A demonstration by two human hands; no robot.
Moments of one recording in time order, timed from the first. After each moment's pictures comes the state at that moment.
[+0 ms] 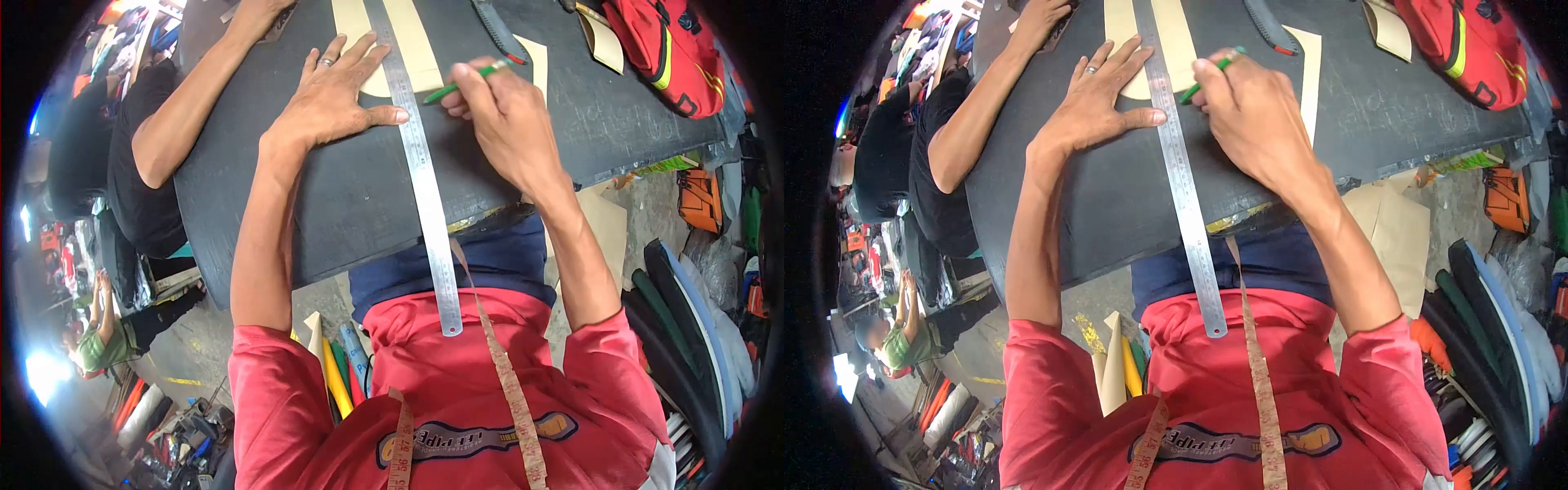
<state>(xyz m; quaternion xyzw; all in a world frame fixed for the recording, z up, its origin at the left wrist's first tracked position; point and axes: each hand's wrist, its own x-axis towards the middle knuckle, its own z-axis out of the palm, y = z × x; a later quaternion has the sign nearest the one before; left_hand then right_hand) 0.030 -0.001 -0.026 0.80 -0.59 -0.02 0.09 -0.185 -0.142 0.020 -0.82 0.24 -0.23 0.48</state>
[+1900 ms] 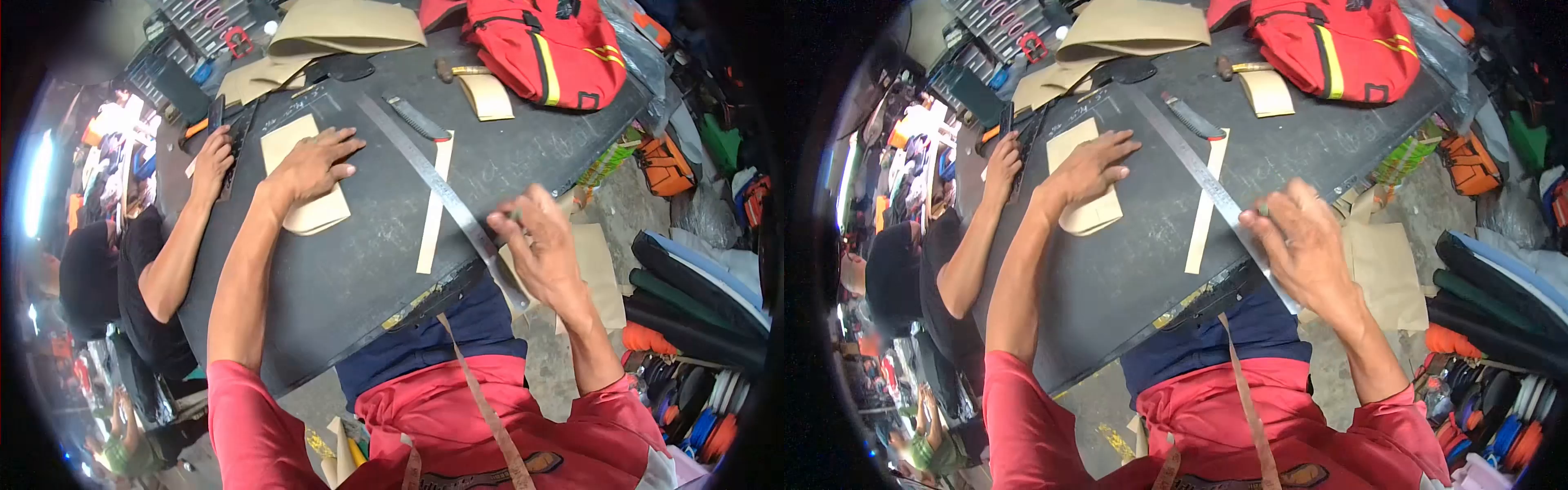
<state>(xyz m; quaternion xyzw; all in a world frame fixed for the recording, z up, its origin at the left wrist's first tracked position) 0.053 -0.146 0.005 0.68 -0.73 -0.07 0.02 -0.348 -0.196 0.052 -0.87 0.29 -0.31 0.24</state>
